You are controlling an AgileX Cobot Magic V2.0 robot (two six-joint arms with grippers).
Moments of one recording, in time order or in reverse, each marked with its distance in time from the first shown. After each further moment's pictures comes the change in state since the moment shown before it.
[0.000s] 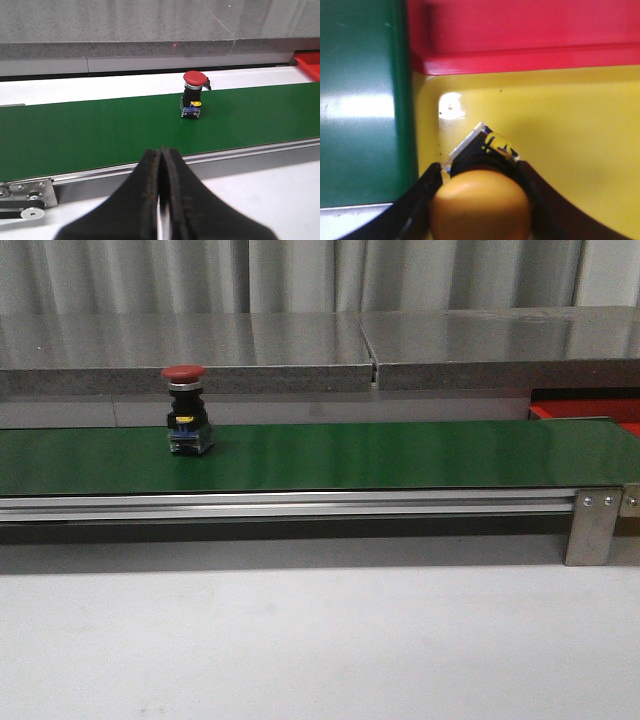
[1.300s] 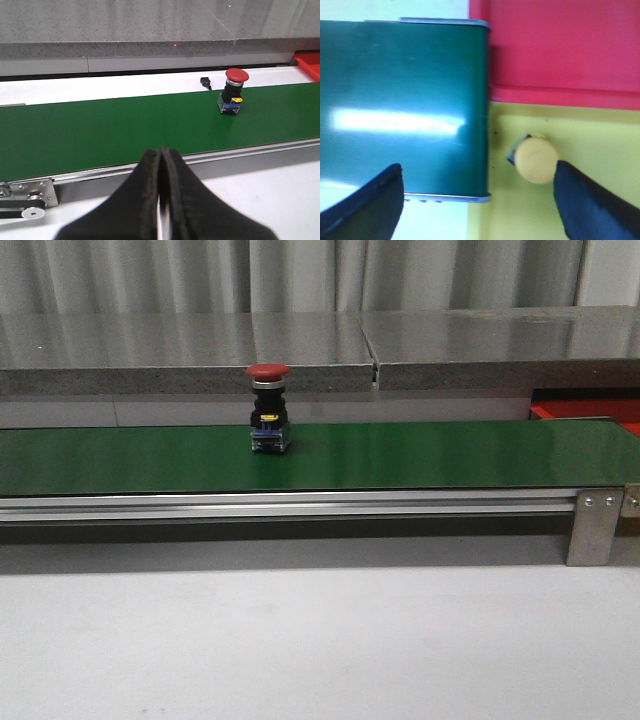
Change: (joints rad) left arm 0.000 0.000 0.000 0.000 0.000 0.000; right arm 0.125 -0.117 -0.026 0.040 0.027 -0.020
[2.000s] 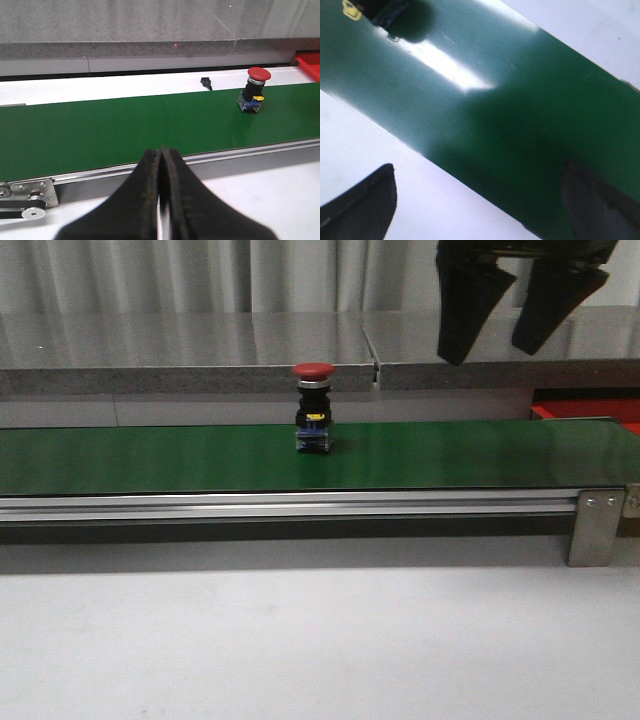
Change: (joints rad) left arm 0.000 0.000 0.000 0.000 0.000 0.000; right arm 0.410 0.265 -0.405 0.012 0.308 -0.091
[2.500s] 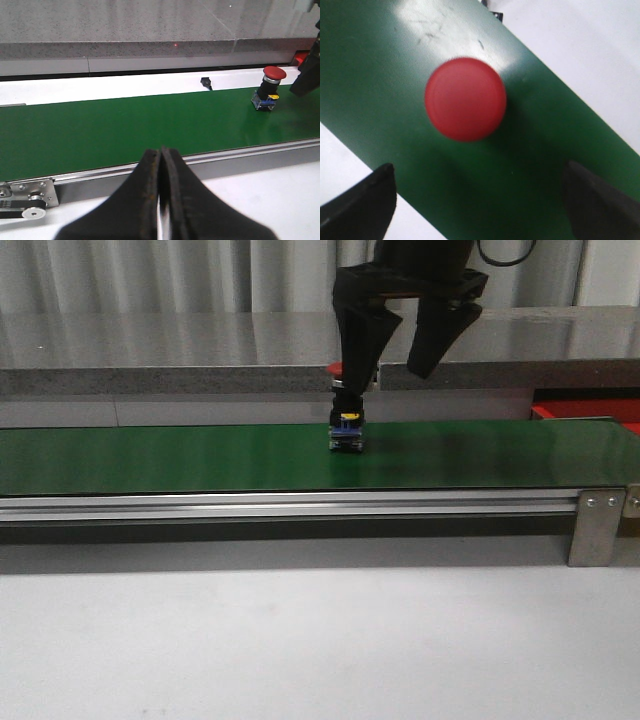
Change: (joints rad) left arm 0.000 0.000 0.000 0.000 0.000 0.000; right arm 0.115 0.248 -0.279 0.003 0.049 -0.039
